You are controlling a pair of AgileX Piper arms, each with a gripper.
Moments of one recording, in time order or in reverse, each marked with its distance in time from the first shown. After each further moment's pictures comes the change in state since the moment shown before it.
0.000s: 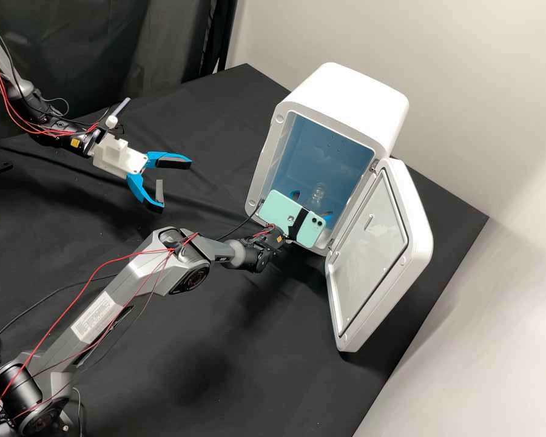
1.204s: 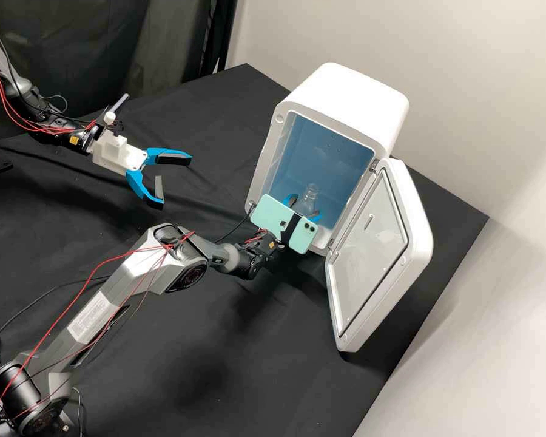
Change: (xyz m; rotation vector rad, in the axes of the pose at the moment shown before) left arm -0.002 0.007 0.002 0.006 -0.004 0.021; right arm -0.024 -0.009 0.000 0.018 0.025 -0.004
